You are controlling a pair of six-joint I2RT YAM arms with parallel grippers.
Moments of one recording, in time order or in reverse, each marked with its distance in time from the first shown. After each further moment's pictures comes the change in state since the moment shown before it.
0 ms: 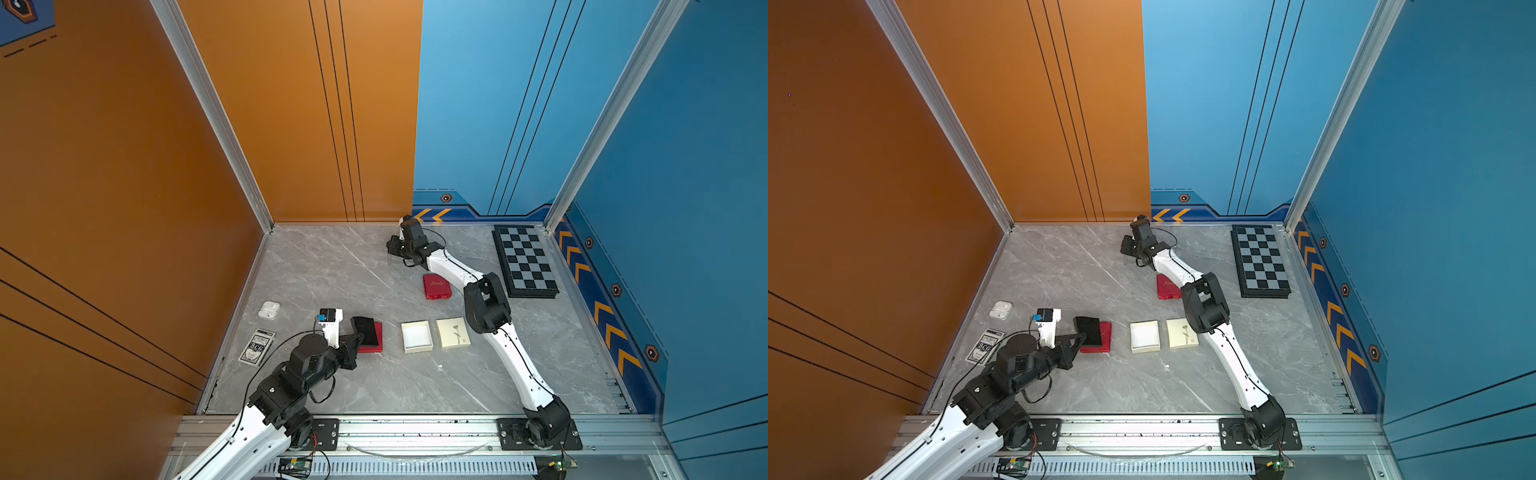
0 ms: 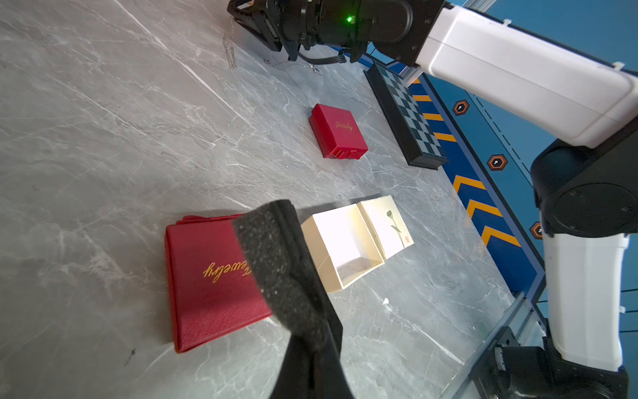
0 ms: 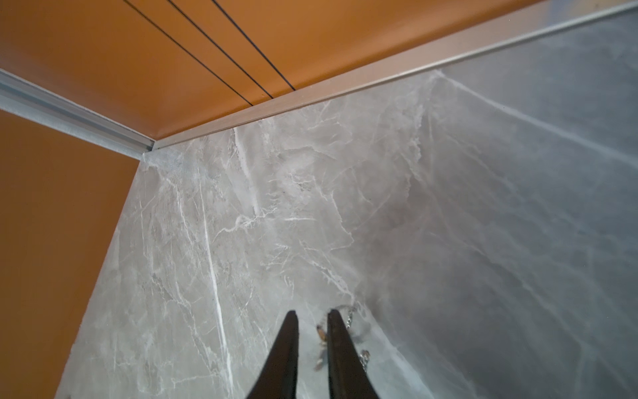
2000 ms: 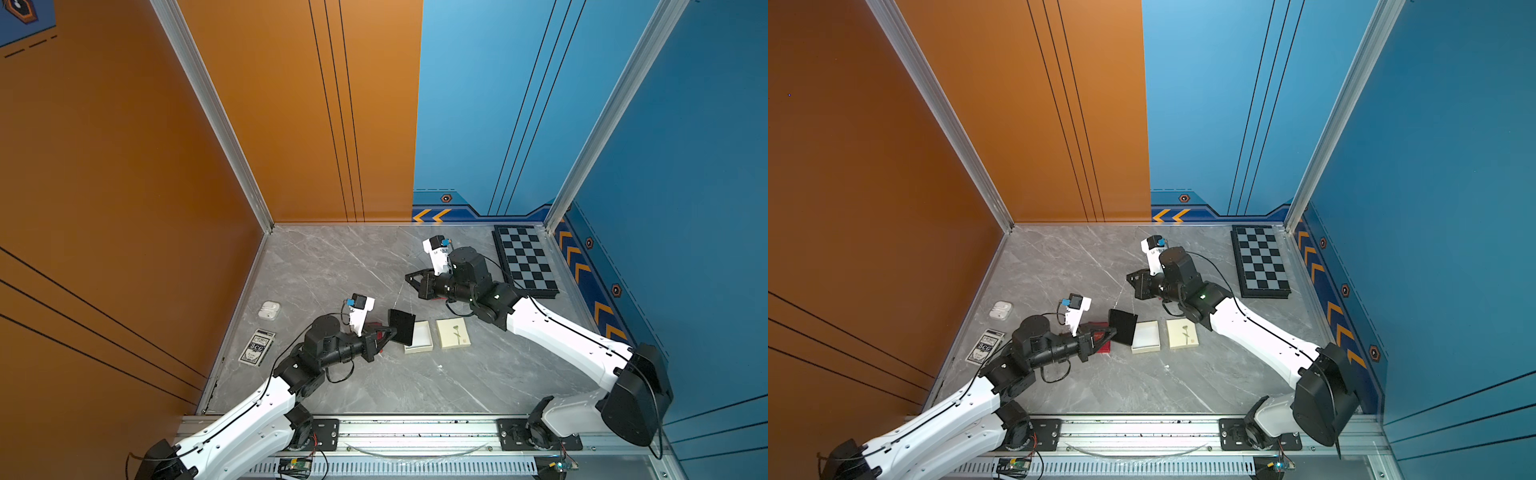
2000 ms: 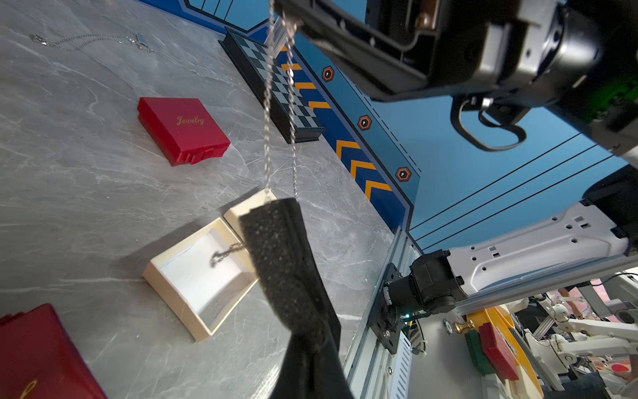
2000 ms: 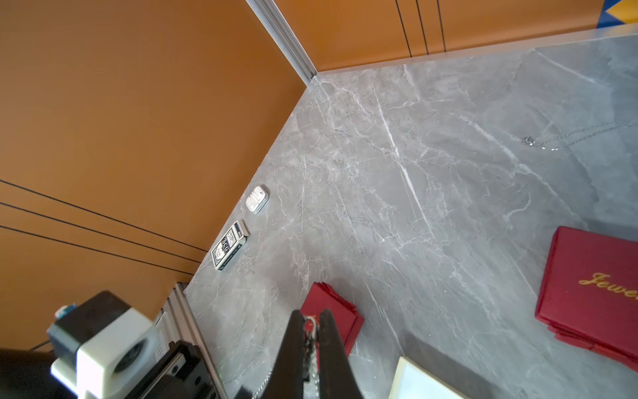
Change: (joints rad) left arm -0.012 0.320 0.042 0.449 0.424 0.024; right arm 0.177 -1.271 -1.203 0.082 -0.089 -0.128
